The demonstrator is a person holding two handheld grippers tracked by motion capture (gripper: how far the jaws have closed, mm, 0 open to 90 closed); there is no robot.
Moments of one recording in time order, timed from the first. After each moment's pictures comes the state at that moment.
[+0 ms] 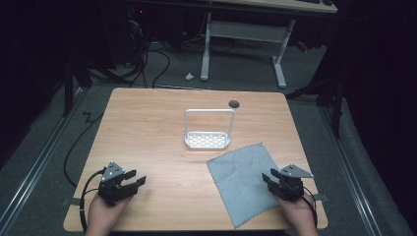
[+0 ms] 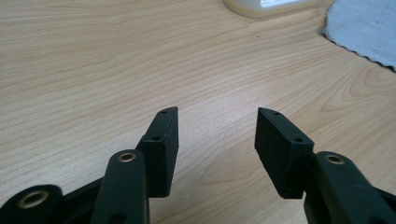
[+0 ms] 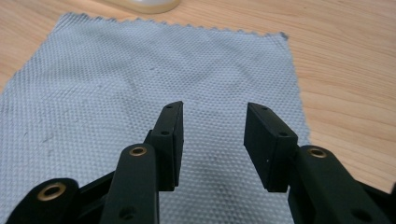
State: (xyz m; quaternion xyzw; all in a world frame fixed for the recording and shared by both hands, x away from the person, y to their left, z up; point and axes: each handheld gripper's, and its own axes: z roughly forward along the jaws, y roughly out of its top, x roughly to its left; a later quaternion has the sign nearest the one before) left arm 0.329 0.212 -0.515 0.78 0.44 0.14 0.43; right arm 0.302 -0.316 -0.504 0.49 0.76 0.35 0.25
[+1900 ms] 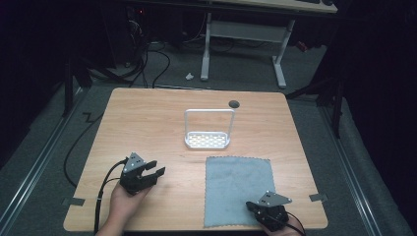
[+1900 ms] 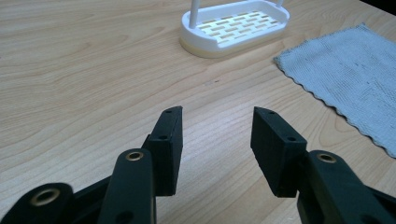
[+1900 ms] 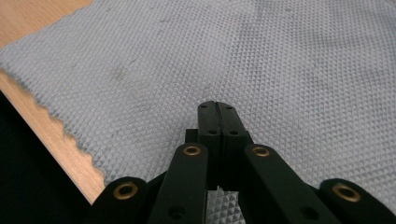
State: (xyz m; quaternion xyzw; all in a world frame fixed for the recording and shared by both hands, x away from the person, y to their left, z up) left arm 0.352 0.160 -0.508 0.78 0.39 0.14 0.46; right arm 0.240 -0.260 -0.520 0.39 0.85 0.32 0.16
